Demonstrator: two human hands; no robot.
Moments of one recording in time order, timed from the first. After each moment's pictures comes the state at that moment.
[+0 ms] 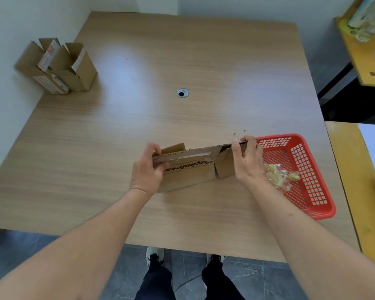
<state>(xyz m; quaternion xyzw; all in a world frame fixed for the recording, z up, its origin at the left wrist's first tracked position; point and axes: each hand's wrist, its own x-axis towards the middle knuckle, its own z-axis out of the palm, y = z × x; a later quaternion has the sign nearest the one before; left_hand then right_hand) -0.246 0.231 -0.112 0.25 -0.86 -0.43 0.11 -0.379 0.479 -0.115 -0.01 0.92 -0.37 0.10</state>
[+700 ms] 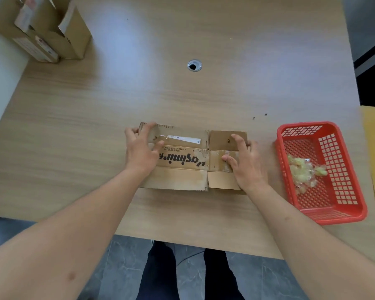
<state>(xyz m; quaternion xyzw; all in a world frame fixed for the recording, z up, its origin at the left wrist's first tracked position) -0.272 0.175 -0.155 0.34 -0.86 -0.37 0.04 -0.371 0.448 -0.179 -0.12 0.96 -0.20 0.15</state>
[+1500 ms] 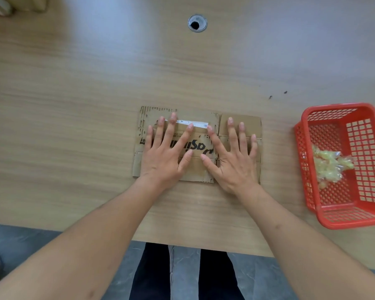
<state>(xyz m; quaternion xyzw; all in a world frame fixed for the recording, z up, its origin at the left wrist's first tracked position) -0.264 0.214 -0.251 0.09 -0.99 -0.09 -0.06 -0.344 0.417 -0.240 -0.25 0.96 -0.04 0.14</state>
